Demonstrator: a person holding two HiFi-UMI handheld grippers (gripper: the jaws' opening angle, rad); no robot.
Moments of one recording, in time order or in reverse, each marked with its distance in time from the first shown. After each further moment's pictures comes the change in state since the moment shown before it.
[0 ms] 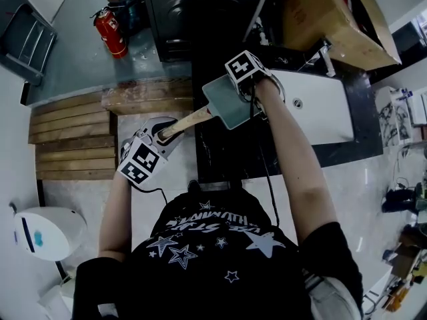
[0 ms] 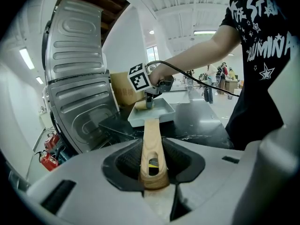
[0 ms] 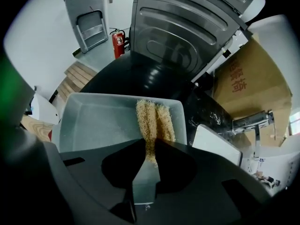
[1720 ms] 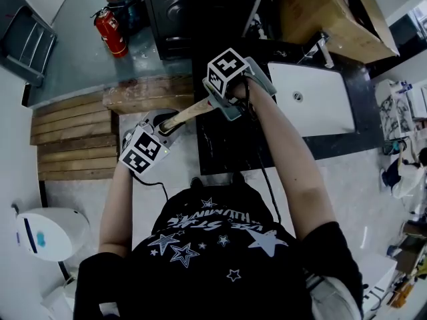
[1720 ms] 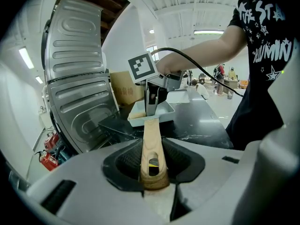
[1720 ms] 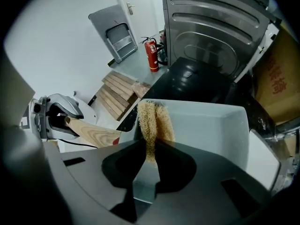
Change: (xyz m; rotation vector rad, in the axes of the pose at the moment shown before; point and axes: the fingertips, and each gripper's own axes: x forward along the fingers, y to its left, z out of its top) left arm -0.002 0.001 0.000 0.000 0.013 -0.003; right arm -0.034 0.124 0.004 -0.101 -0.070 0.410
